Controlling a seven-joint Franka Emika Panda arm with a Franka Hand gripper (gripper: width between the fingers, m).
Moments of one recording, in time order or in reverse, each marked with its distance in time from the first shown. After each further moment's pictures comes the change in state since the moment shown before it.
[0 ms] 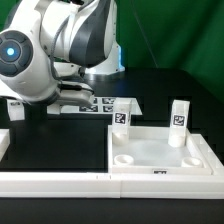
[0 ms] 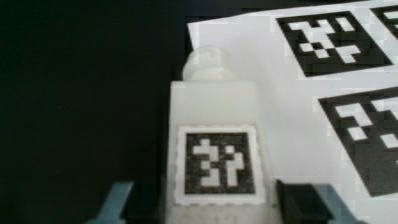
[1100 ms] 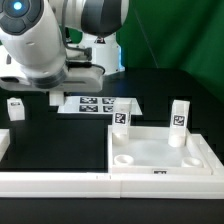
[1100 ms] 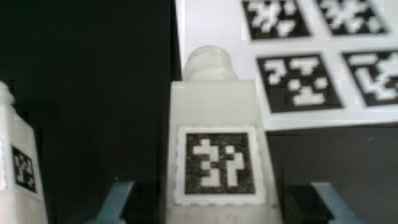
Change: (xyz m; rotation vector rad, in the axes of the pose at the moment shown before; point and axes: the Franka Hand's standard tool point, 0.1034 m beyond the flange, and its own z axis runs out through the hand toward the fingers) arm -0.003 -0.023 -0.074 -0.032 0.190 -0.086
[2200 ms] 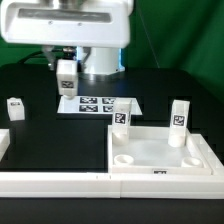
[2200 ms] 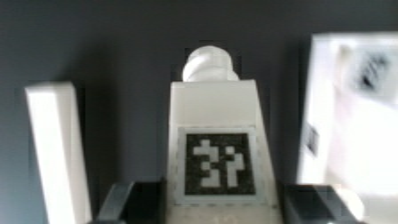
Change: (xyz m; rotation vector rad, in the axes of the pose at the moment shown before) arm 0.034 -0.052 -0.160 -0.065 0.714 -0.020
